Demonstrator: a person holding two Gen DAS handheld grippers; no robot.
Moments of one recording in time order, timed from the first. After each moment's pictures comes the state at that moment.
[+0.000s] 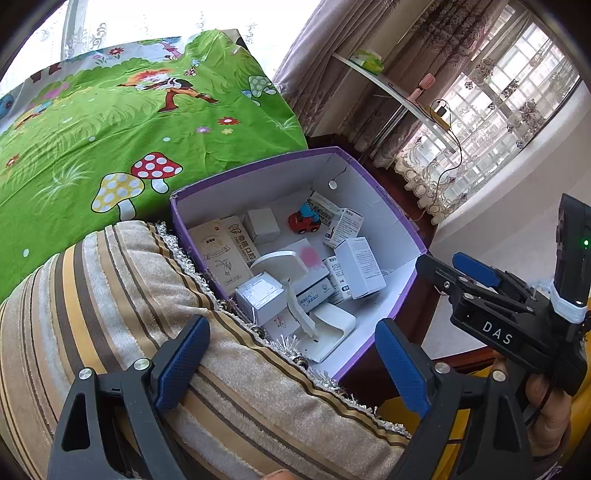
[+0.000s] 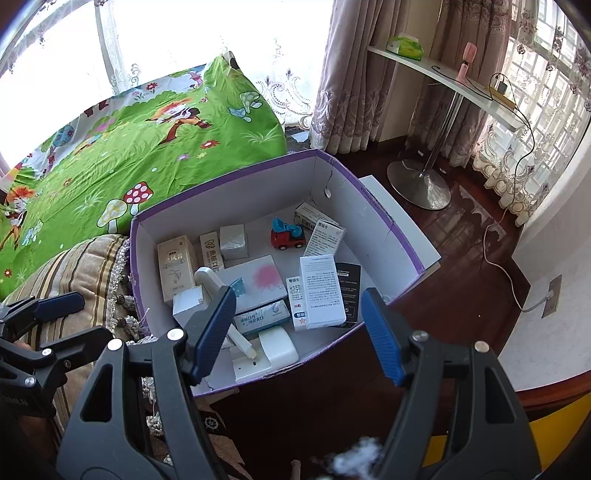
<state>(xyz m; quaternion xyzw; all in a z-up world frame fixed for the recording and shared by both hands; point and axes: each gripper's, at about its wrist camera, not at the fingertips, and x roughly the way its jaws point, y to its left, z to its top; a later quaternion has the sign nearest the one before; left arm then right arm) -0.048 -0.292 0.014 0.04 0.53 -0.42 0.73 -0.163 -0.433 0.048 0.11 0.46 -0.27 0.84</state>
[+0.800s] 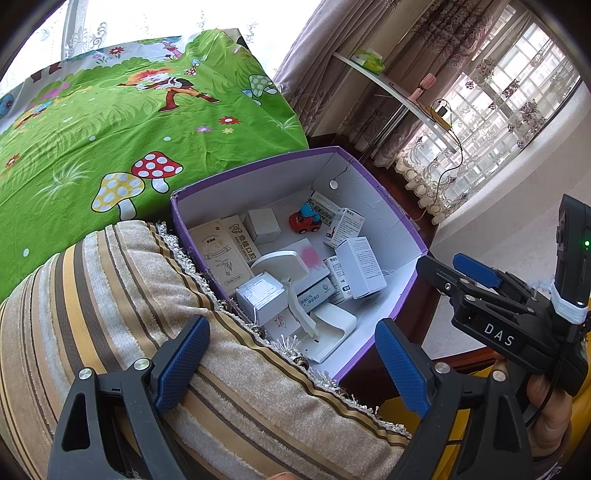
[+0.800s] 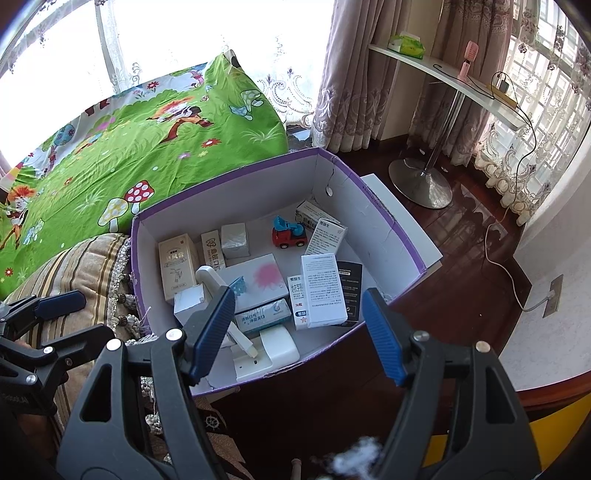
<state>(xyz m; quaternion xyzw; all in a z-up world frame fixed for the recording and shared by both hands) -0.048 -0.292 0.014 0.04 0.53 -0.42 0.73 -0.163 -0.433 0.047 0.12 0.46 -0.27 0.84</state>
